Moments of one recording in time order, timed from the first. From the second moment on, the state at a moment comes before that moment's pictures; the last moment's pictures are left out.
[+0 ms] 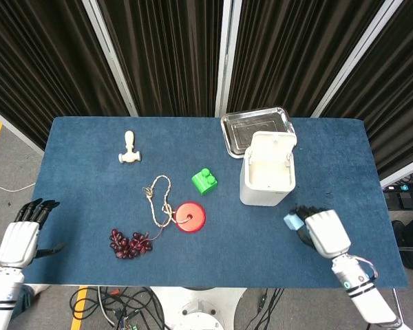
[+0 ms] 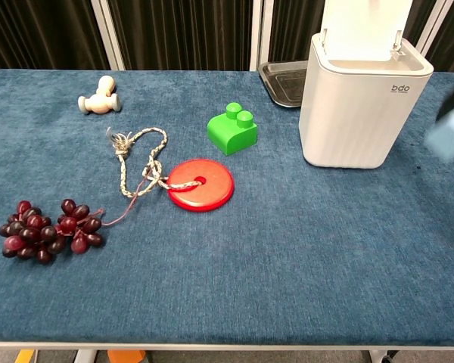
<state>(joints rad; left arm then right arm) -0.12 -1.23 -0.02 -1.54 1.51 1.44 -0.03 0.36 -1.17 0.01 -1.75 -1.58 1.28 -0.23</state>
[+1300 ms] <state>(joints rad) -0.12 -1.22 -0.02 -1.53 1.52 1.46 -0.07 0.32 -1.21 0.10 -1.66 -1.52 1.44 -0.16</state>
